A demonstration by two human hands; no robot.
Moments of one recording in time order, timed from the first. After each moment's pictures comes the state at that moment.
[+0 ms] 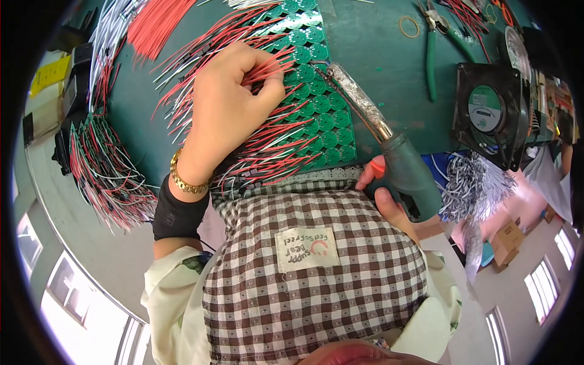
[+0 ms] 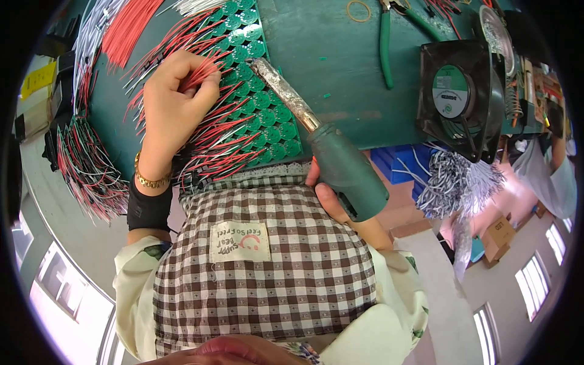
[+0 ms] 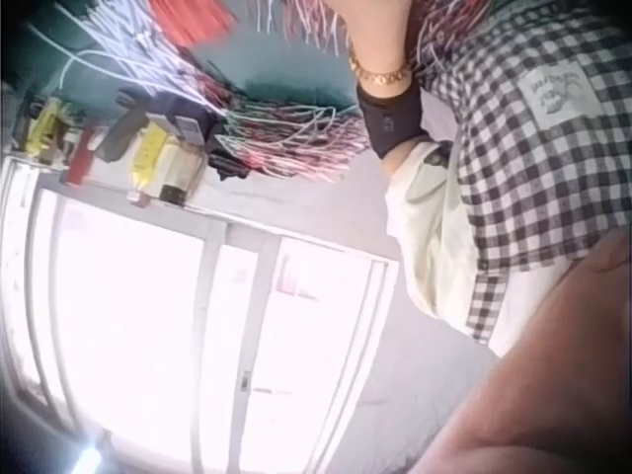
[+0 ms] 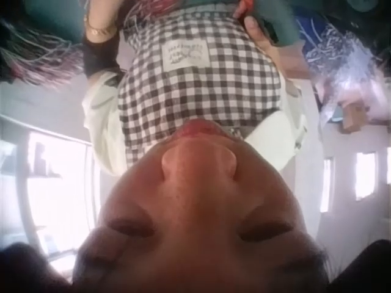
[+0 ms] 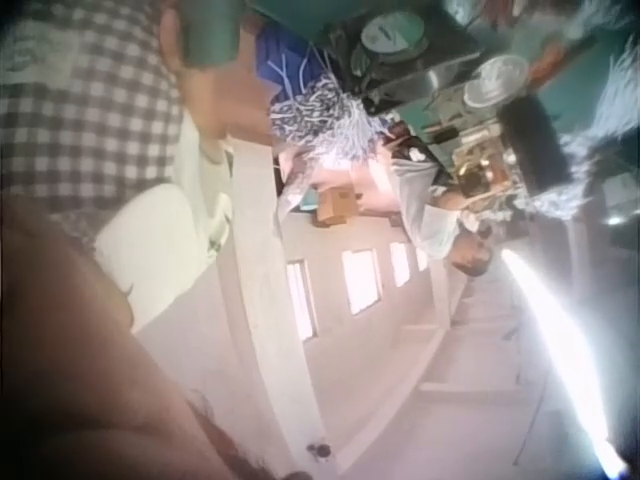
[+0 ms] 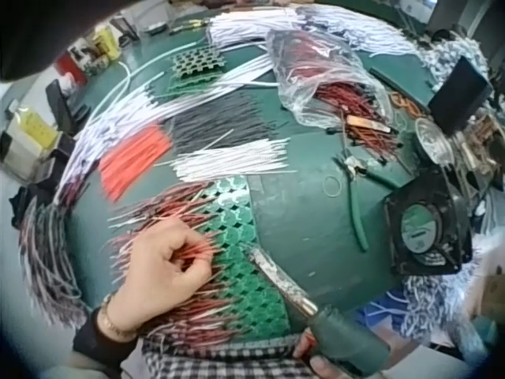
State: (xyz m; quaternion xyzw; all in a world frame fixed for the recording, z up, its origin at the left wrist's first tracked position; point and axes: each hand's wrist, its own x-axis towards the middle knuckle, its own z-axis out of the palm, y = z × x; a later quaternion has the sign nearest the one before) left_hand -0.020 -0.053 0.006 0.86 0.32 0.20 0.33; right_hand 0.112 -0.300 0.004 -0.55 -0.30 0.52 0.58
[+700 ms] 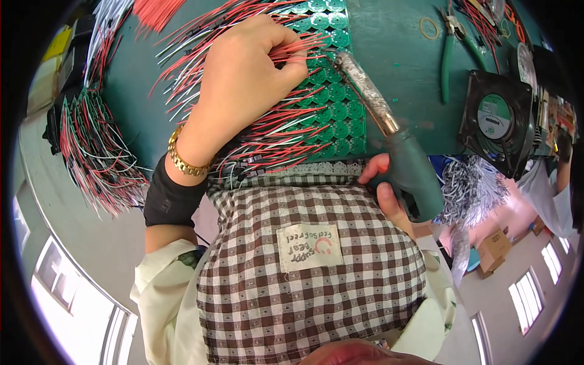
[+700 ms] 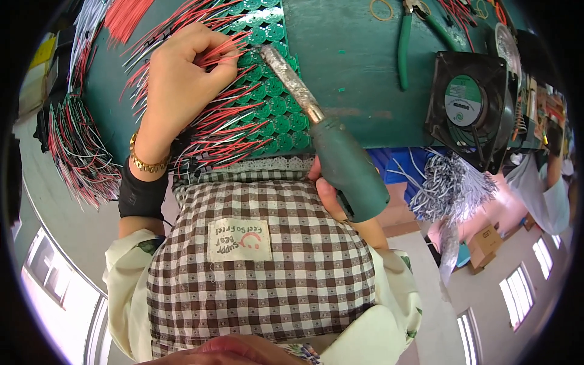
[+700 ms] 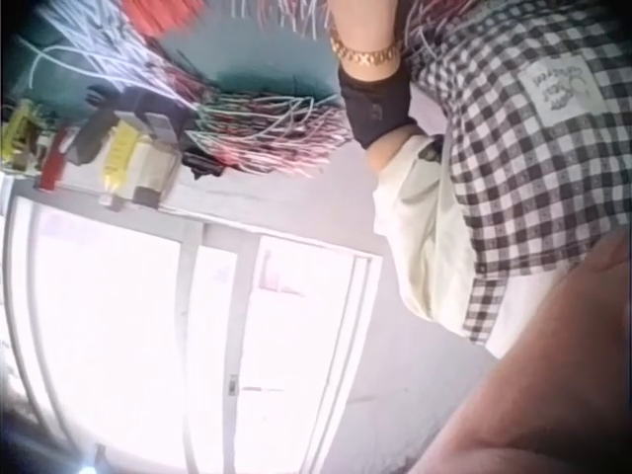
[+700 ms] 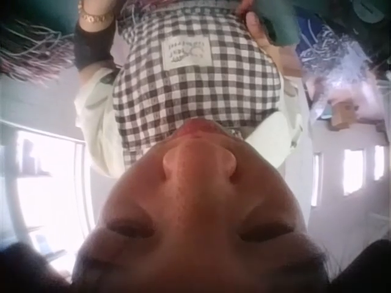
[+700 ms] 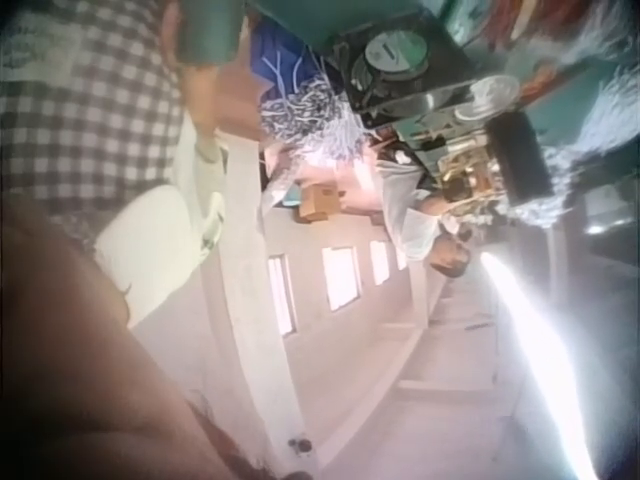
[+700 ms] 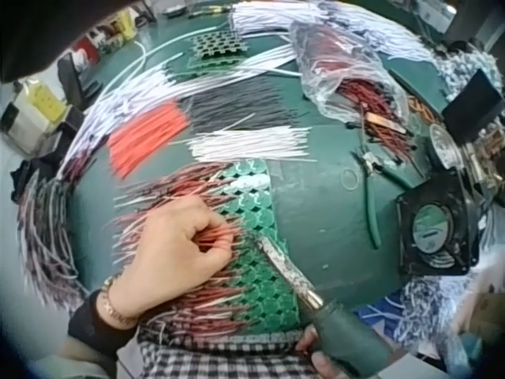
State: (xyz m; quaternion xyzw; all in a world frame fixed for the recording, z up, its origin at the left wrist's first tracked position) left_hand -0.020 -0.048 -0.002 0.89 0.28 0.22 0.29; right_hand 0.107 -0.289 0.007 -0.63 -0.36 0.49 0.49
